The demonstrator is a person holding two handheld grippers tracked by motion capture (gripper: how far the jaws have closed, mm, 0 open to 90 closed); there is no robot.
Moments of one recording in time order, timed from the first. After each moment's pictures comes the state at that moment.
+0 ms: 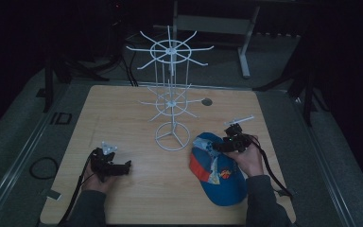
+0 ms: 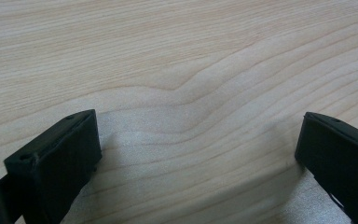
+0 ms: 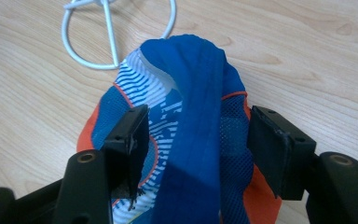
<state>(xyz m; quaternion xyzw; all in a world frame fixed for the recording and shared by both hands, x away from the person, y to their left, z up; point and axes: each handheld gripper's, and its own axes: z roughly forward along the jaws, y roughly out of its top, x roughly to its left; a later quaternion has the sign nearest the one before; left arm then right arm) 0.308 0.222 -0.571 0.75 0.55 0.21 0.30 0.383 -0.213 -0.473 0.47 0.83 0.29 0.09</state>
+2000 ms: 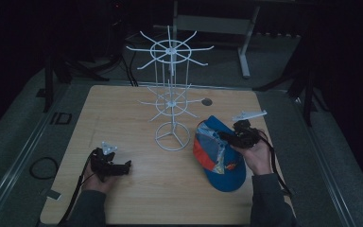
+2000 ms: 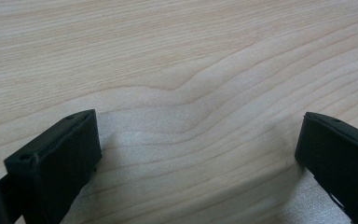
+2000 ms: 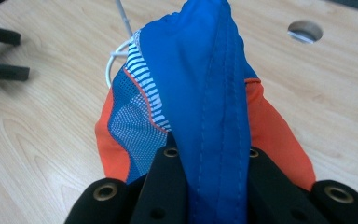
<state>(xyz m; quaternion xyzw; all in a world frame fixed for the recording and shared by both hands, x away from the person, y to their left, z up) 0.308 0.222 -0.571 0.75 0.55 0.21 0.30 0.365 -0.222 -0.425 0.40 0.83 0.37 0.12</state>
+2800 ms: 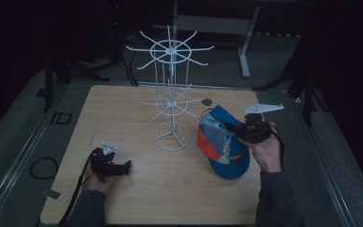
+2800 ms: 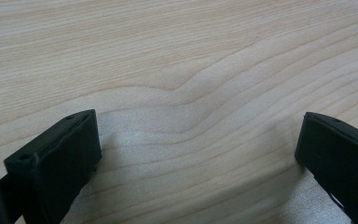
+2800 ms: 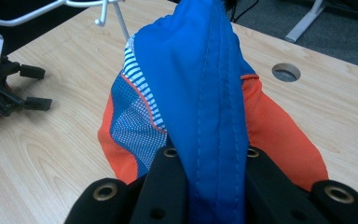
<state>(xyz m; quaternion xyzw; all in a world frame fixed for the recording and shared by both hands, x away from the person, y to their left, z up) 0.308 0.222 -0.571 0.75 0.55 0.21 0.30 0.355 -0.236 -0.383 0.38 0.81 0.42 0.15</state>
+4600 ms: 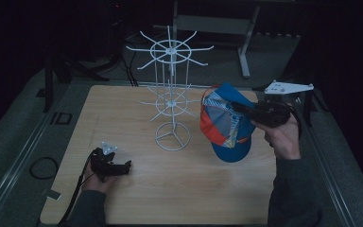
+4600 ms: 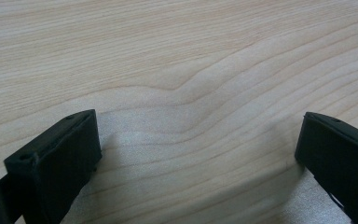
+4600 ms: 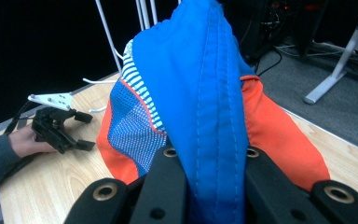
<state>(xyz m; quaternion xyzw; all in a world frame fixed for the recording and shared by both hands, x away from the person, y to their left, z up) 0.308 0.222 -0.571 0.75 0.55 0.21 0.30 0.351 -0.251 -0.308 0.31 0.79 0.51 0.15</state>
